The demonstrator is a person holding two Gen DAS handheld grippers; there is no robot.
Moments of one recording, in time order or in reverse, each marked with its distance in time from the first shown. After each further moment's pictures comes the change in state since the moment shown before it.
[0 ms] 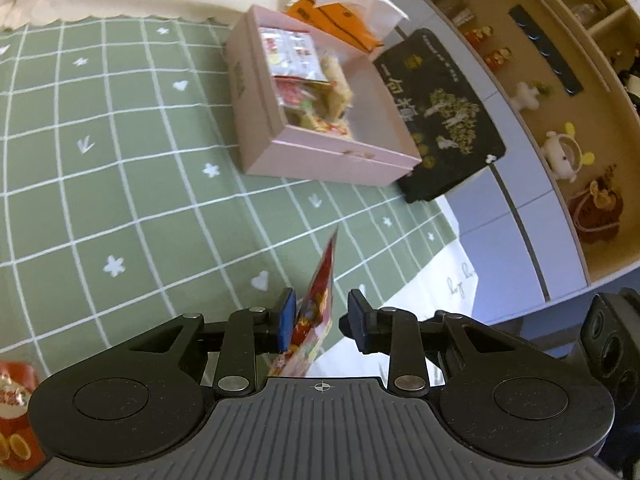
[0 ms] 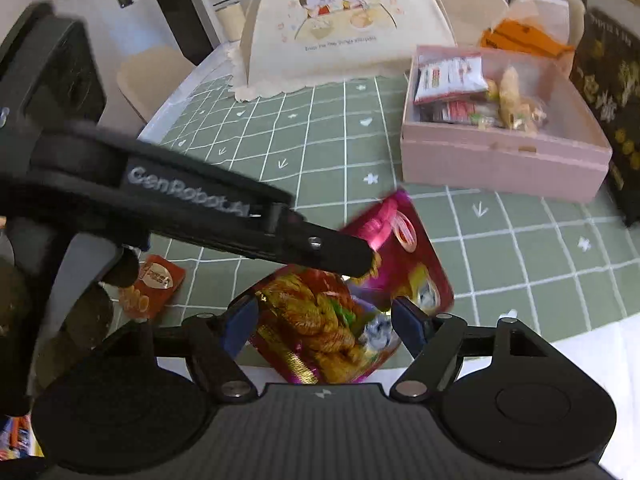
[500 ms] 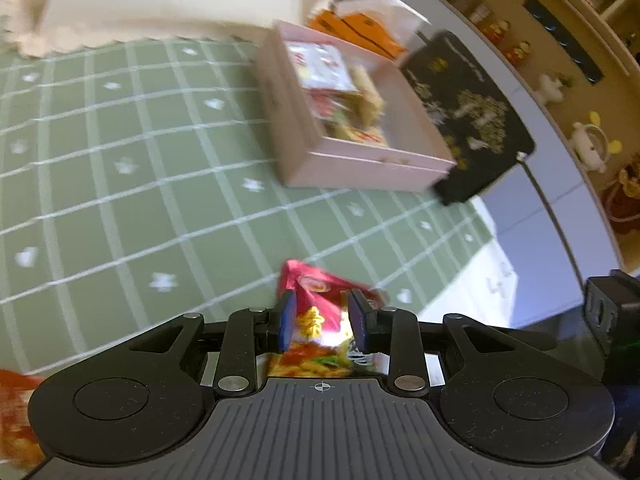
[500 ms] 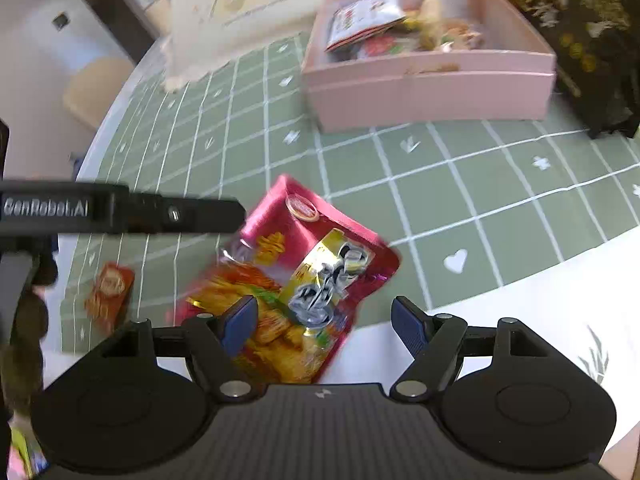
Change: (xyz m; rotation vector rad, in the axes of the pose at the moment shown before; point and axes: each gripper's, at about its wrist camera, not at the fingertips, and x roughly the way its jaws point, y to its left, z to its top) left arm -0.015 0.014 -0.004 0.050 -0.044 0.147; right arm 0.013 -0.045 -0.015 0.176 0.145 0.005
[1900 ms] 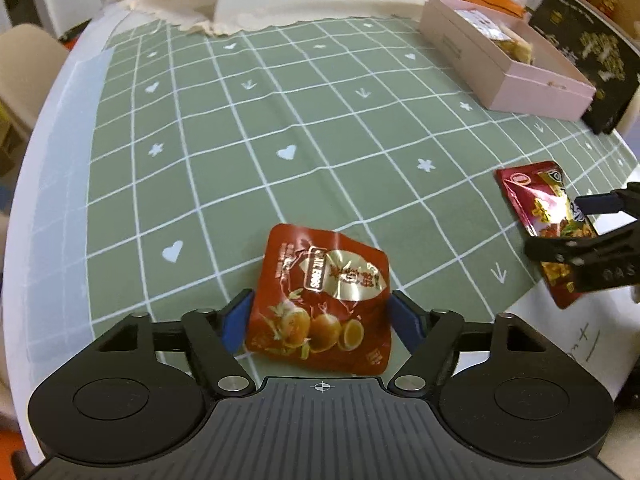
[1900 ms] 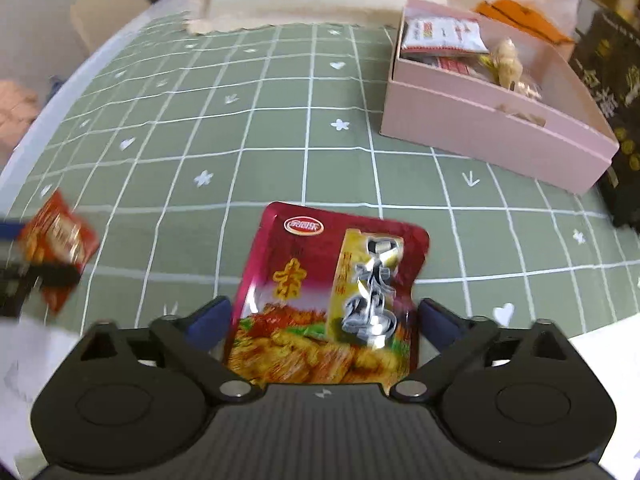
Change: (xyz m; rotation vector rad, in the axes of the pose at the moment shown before) left arm -0.050 0.072 -0.081 0.101 0.002 0.438; right arm 0.037 0.054 -0.009 -0.257 -0.042 -0.189
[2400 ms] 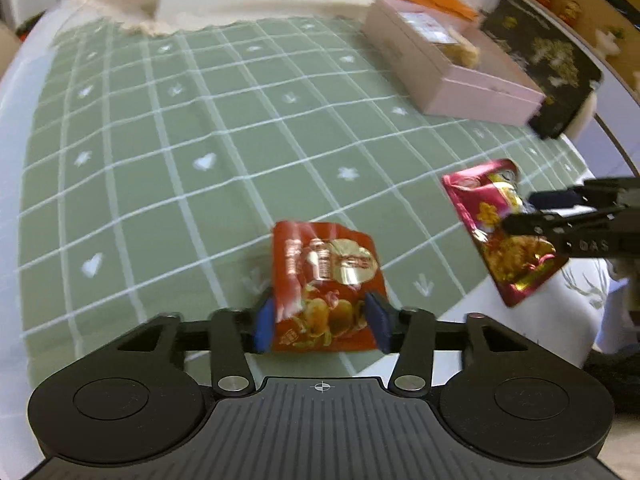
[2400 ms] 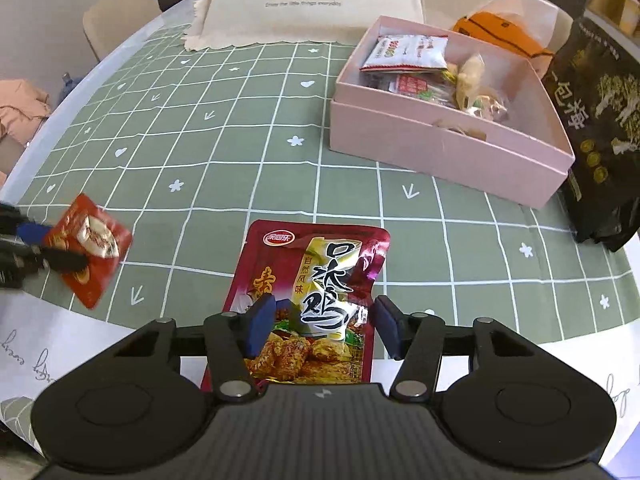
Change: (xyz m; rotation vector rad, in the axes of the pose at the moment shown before) left arm 0.006 -0.026 0.010 0.029 -0.009 -0.169; right arm -0.022 -0.038 0.006 -0.011 -0.024 0.007
